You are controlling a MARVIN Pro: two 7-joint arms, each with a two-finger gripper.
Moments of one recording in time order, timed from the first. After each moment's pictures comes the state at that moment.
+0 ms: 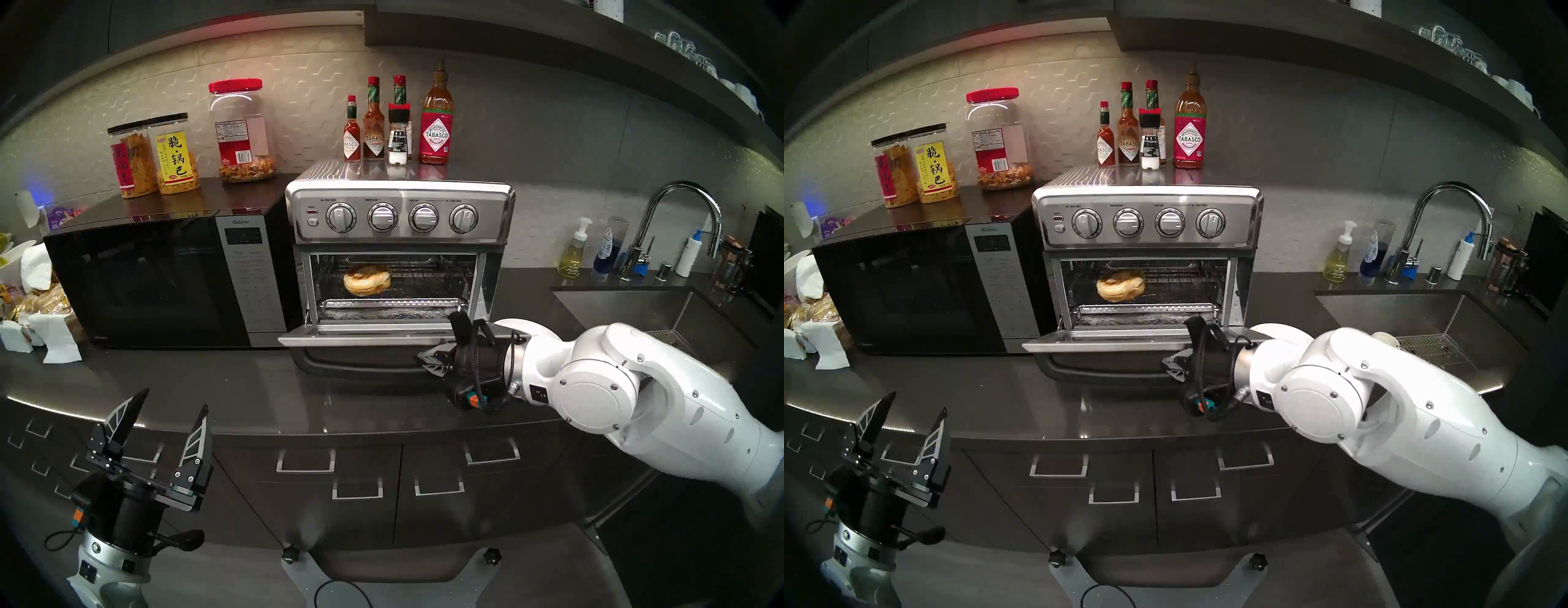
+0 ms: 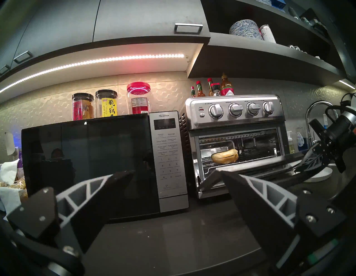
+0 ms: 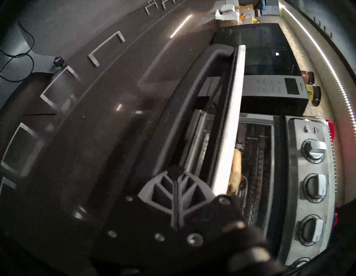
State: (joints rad) left arm 2.67 -1.58 -2.01 -2.37 -0.40 -0.54 -0.42; right arm -1.01 -0.54 0.81 -2.22 -0.50 0.13 0.64
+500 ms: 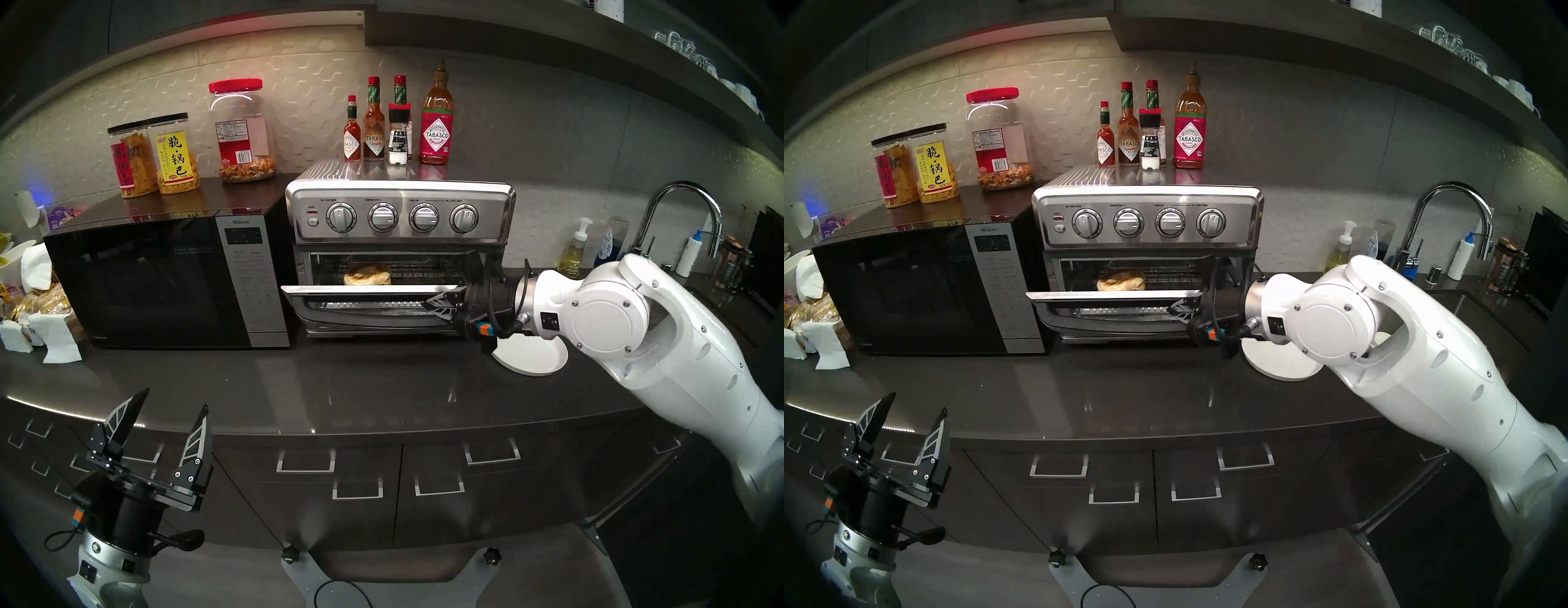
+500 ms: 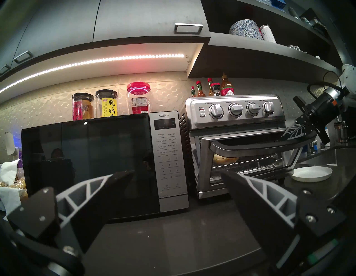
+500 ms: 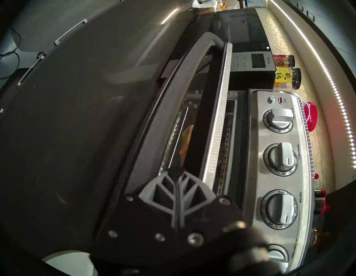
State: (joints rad) left arm 2.67 -1.58 -2.01 -2.37 -0.40 -0.54 -0.42; right arm -0.85 -0.63 0.89 -2.08 -0.39 0.07 0.78
